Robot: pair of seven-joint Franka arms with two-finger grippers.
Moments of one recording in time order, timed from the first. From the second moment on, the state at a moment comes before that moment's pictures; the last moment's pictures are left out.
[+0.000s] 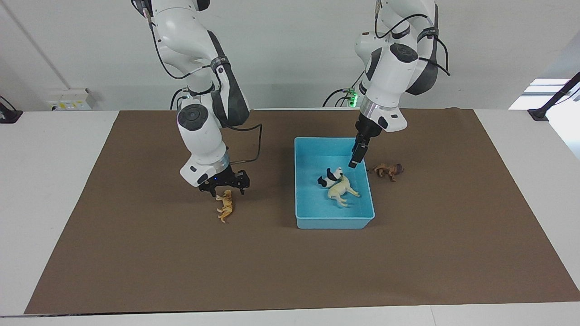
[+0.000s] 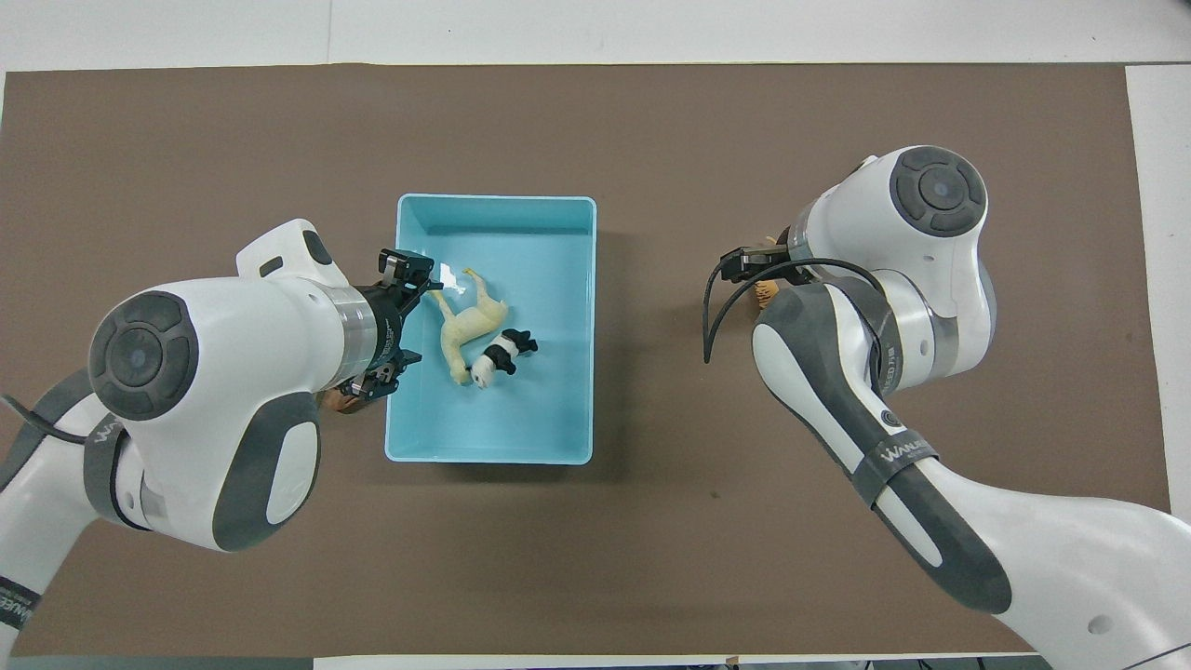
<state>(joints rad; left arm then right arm) -0.32 -0.08 -0.11 -2.15 -0.16 2.33 -1.46 0.32 0.30 -0.06 -1.87 0.10 2.25 0.20</state>
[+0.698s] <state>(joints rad) 0.03 -0.13 -0.07 -2.16 -0.16 2.06 -0.55 0.33 0.40 -0.05 -1.89 0.10 2.44 0.19</state>
